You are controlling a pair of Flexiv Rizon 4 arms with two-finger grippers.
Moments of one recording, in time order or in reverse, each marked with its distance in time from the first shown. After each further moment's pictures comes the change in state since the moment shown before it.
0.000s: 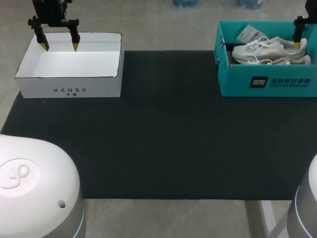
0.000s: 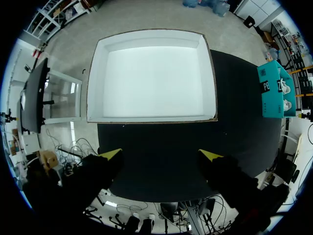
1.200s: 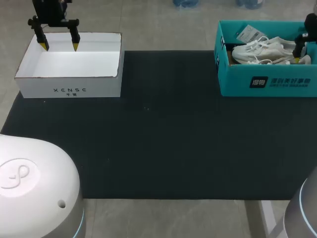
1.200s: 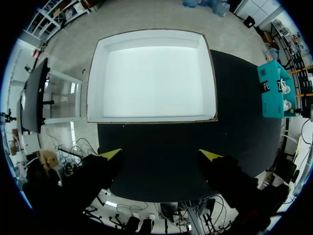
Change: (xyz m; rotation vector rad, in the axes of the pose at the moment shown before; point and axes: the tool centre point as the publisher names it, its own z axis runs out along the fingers) left arm 0.000 0.000 0.000 0.000 0.000 0.000; right arm -0.029 0.034 0.085 -0.072 0.011 -0.056
